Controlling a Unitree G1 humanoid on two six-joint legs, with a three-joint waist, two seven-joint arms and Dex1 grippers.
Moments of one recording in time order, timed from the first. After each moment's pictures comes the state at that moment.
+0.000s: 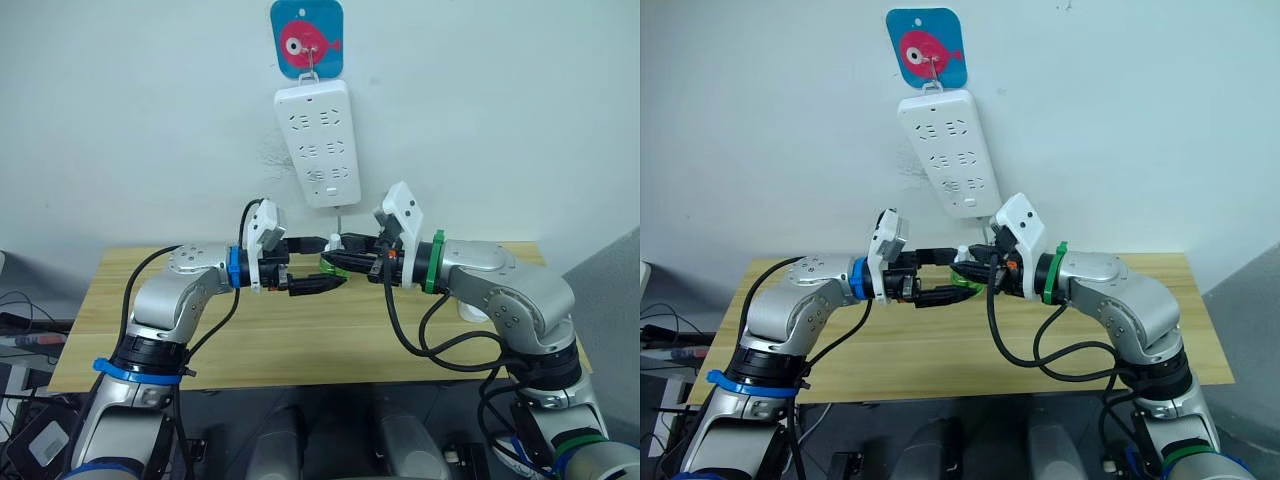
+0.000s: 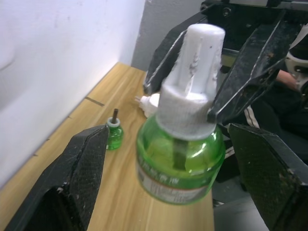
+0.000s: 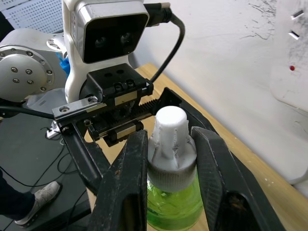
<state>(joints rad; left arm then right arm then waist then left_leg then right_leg) -0.53 0.55 -0.08 -0.03 -0.51 0.56 -1.17 -0.62 -0.34 0.15 -0.45 0.56 1.03 0.61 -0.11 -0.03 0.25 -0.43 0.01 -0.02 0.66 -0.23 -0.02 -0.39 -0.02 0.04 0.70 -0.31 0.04</state>
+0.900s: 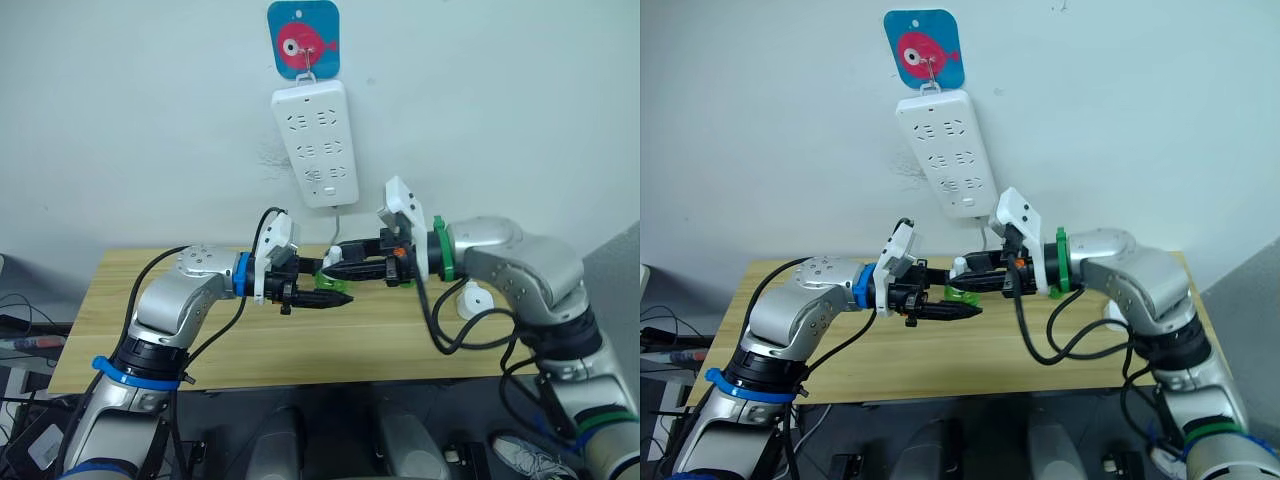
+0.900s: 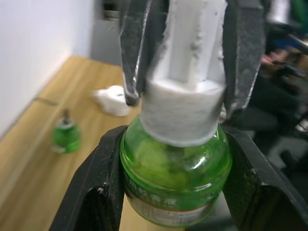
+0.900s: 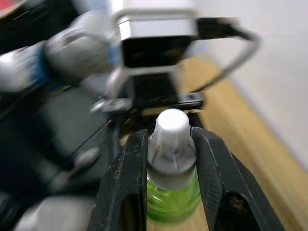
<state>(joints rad) -0.53 0.60 -0.15 -0.11 -0.52 0.58 -1.30 -0.82 -0.53 0.28 -0.21 0.61 0.88 1.09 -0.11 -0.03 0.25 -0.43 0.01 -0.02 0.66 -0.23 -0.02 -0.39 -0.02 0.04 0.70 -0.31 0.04</state>
